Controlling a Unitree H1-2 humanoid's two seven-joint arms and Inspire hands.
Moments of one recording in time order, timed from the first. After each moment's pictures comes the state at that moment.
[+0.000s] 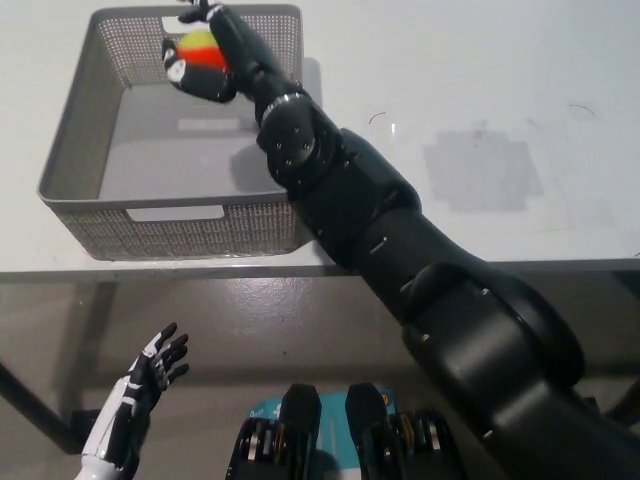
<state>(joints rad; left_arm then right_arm) 0.05 0.18 0.03 0.01 -0.08 -0.14 -0.20 -1.39 0.23 0.23 1.36 -0.28 -0.15 -0.19</state>
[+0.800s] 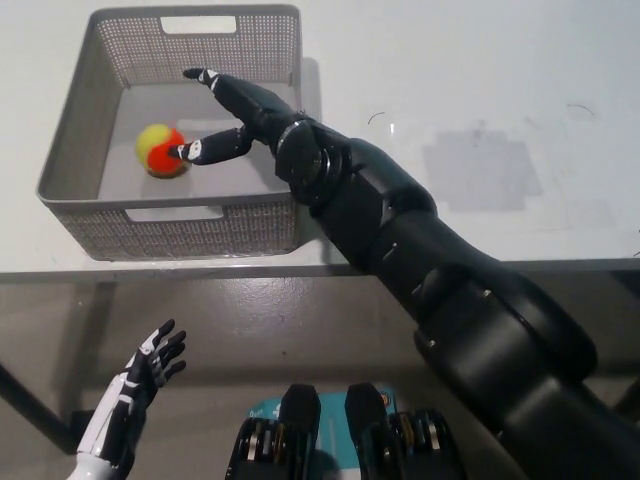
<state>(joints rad) 0.05 0.19 0.03 -0.01 -0.08 -0.13 -0.20 -1.39 0.19 0.40 1.41 -0.35 -0.11 0.03</state>
